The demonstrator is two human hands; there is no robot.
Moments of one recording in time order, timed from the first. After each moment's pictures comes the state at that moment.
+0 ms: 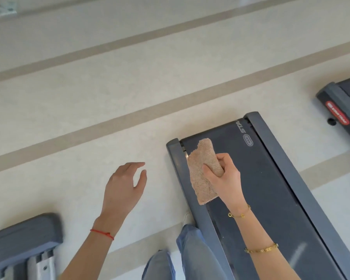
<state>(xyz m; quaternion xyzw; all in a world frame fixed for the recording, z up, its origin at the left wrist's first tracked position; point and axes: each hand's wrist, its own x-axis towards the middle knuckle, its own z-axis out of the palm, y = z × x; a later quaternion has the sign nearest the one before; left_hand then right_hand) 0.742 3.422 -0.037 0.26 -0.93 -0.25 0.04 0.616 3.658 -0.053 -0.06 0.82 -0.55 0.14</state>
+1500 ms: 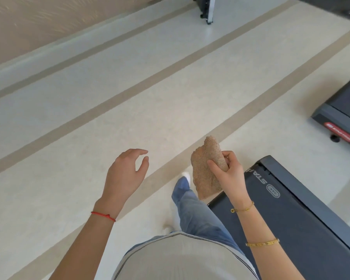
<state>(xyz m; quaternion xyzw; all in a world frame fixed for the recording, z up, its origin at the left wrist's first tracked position) 0.284 3.109 0.058 0.11 -0.96 -0.27 0.02 0.246 3.379 0.011 0.09 0.78 -0.62 0.05</state>
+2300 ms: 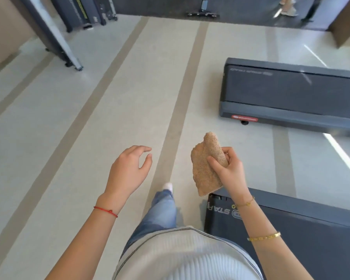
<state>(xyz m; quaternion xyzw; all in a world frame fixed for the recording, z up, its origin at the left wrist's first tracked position) -0.230 3.420 0.066 -0.25 -0.93 -0.26 -0.06 -0.088 3.647 0.030 0.34 0.70 -0.60 -0.17</state>
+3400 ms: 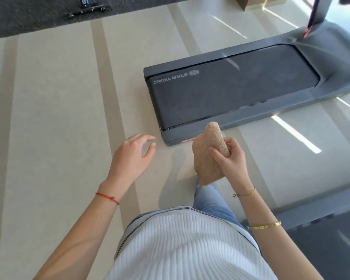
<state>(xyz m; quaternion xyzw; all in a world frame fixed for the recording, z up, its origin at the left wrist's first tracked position) -0.553 4.010 0.047 -0.50 -0.82 -0.22 -0.17 -0.318 4.127 0.006 0.55 0.60 -0.50 -0.29</state>
